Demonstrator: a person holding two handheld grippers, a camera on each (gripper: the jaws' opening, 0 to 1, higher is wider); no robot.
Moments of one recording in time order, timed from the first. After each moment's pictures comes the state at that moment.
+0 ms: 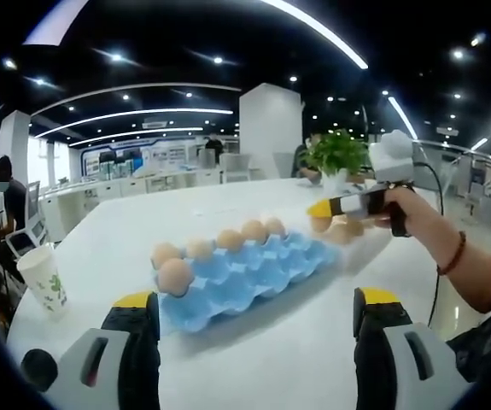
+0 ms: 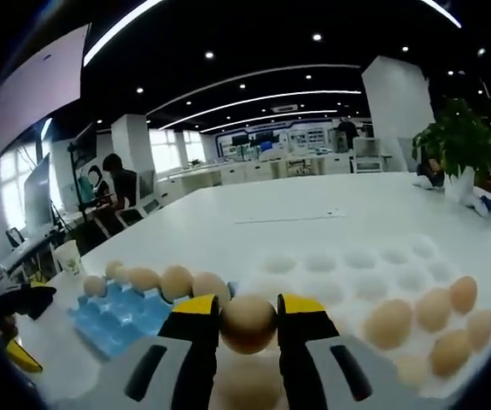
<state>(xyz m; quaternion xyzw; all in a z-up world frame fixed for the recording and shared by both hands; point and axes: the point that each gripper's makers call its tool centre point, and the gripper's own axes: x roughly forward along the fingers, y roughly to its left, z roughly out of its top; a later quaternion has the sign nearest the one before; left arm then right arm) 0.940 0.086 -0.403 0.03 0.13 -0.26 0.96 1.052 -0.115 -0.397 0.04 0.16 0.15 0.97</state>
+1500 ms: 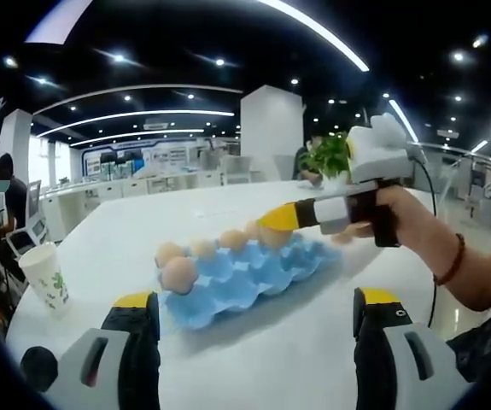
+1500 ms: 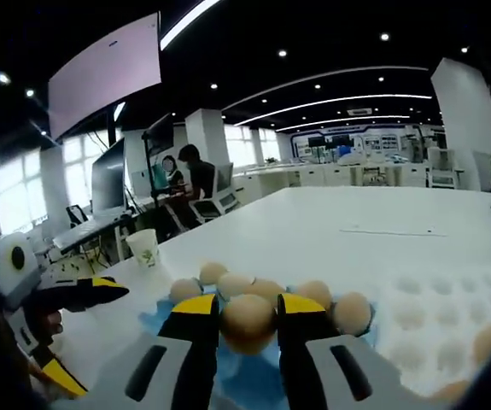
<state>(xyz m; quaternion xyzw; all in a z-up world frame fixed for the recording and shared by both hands) 0.938 0.092 -0.404 0.02 0.12 -0.26 0.96 1.023 0.022 -0.385 0.03 0.14 0.35 0.93</state>
